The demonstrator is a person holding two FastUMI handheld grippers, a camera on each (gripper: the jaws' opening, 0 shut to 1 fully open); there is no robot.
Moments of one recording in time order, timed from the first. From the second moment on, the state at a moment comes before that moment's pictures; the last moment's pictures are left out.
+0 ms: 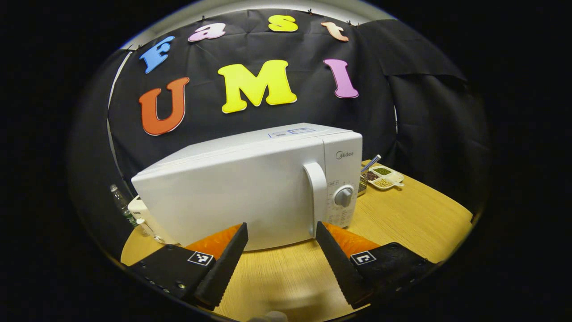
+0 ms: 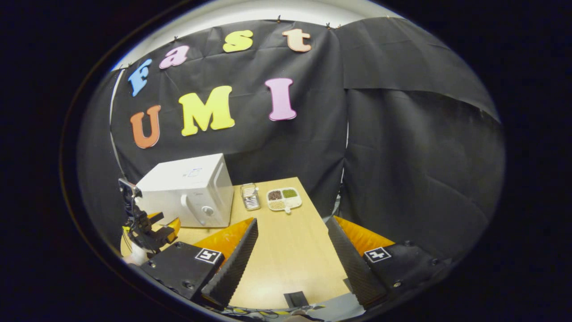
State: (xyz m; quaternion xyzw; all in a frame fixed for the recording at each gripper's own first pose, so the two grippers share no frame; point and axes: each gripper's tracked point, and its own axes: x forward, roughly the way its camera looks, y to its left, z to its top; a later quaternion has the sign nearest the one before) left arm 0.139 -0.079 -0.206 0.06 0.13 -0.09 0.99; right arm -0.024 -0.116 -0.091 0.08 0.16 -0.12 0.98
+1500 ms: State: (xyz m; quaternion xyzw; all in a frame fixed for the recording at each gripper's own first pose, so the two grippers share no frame) left arm -0.063 0.049 0.064 -0.01 -0.04 -0.01 1.00; right arm -0.056 0.046 0.028 0.07 0.00 -0.01 1.00
